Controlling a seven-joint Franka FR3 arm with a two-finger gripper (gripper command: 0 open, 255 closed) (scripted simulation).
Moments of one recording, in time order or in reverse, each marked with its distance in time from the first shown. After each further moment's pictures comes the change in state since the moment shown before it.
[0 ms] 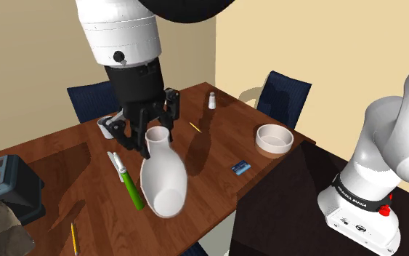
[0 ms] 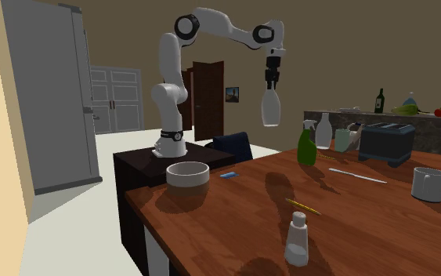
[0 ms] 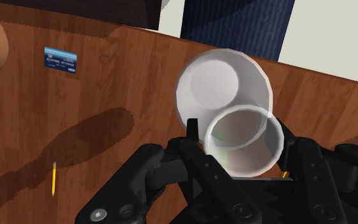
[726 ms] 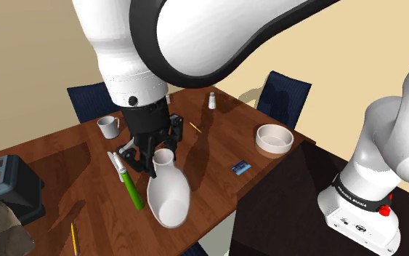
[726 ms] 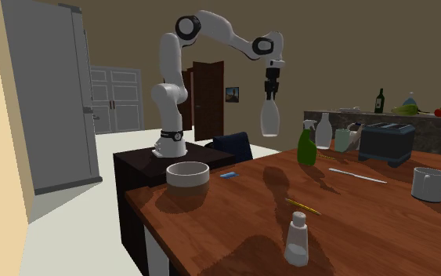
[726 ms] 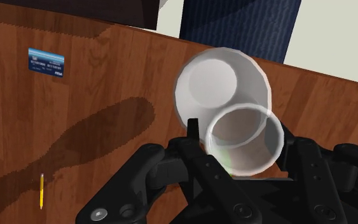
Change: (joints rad) arm 0.002 0.015 0.001 -0.133 -0.007 0.146 0.004
